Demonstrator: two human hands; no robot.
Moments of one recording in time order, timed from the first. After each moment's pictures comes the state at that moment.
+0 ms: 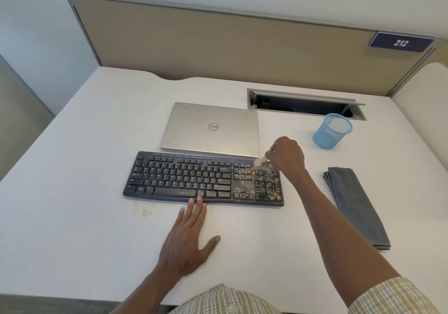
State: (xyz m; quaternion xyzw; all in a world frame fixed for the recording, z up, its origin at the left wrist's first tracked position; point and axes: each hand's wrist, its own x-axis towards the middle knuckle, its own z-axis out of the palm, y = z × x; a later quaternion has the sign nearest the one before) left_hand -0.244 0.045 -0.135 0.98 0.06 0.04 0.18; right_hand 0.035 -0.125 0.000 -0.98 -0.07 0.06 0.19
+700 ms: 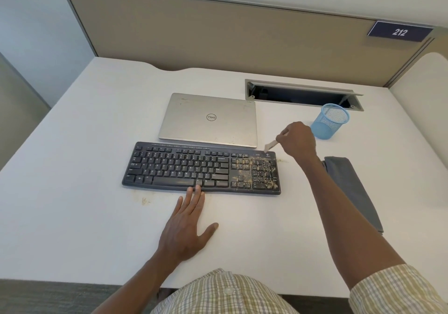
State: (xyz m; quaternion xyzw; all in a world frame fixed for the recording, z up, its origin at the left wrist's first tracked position) left_hand -0.244 0.045 -0.133 0.98 0.06 0.03 0.18; right_hand 0.047 -0.151 0.010 -0.98 -0.05 0.01 0.21
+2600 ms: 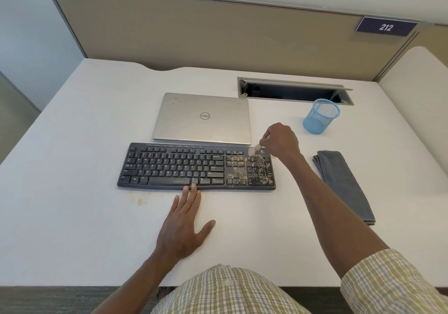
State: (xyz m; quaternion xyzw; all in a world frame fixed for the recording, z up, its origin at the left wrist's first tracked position) left_hand -0.244 0.046 -0.132 0.98 0.06 0.02 0.18; right_hand 0.034 -0.137 0.003 -0.98 -0.09 0.07 0.18
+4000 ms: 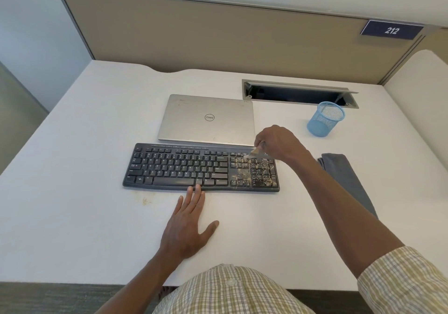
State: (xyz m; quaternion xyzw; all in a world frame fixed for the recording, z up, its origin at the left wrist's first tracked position) left_hand -0.244 0.046 -0.132 0.98 0.07 0.02 0.18; right_hand 0.027 -0.132 0.020 -0.94 -0.34 0.05 0.04
